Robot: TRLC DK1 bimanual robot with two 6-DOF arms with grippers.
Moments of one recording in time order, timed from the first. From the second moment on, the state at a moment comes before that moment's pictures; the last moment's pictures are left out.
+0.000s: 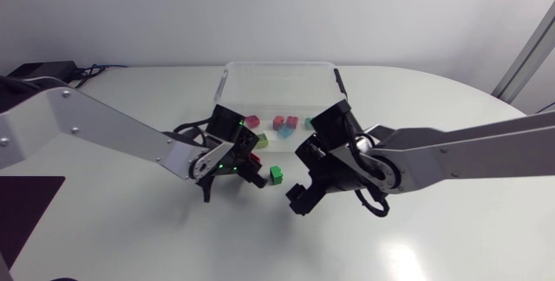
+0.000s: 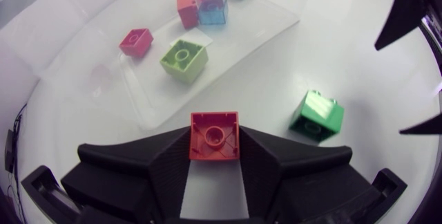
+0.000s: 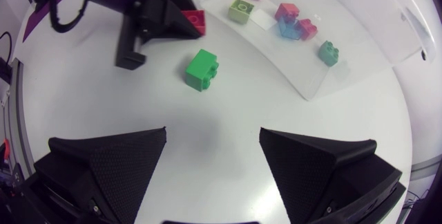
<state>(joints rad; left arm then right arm) -0.54 2.00 0.94 0.21 -0.04 0.22 0.65 1.69 0.82 -0.12 0.01 -0.15</state>
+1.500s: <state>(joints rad) -0.43 1.74 1.36 -0.02 0.04 0.27 0.67 1.66 1.07 -0.44 0.11 -0.05</state>
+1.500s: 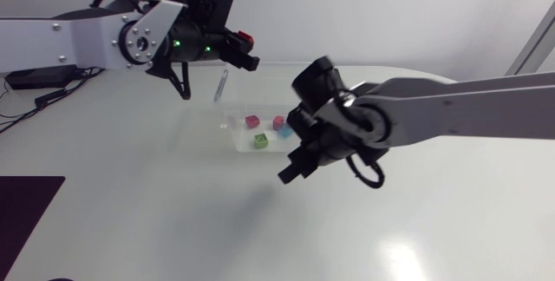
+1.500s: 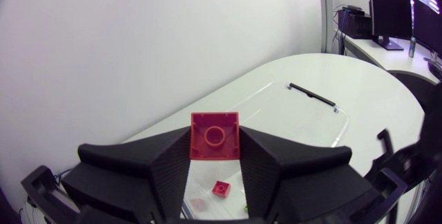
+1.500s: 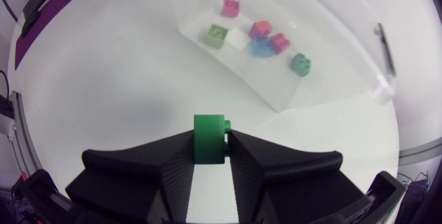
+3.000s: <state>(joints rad) -0.29 1.00 0.95 -0.37 -0.05 0.32 0.46 1.48 1.20 -0.21 0.18 -0.15</state>
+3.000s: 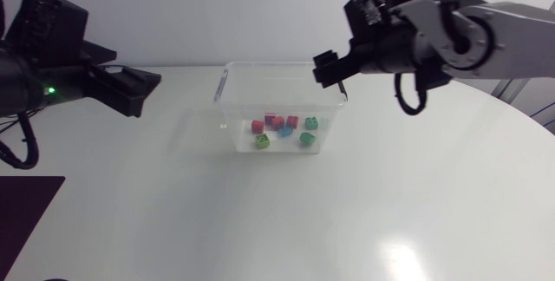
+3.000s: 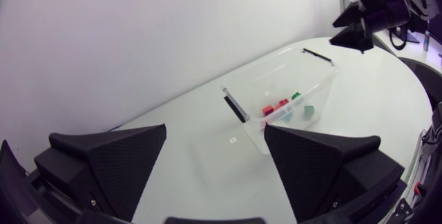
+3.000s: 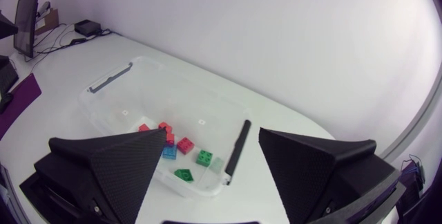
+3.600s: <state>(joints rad) -0.12 0.67 0.67 -0.22 -0.09 0.36 0.23 0.84 0.78 -0.19 0.20 -0.28</state>
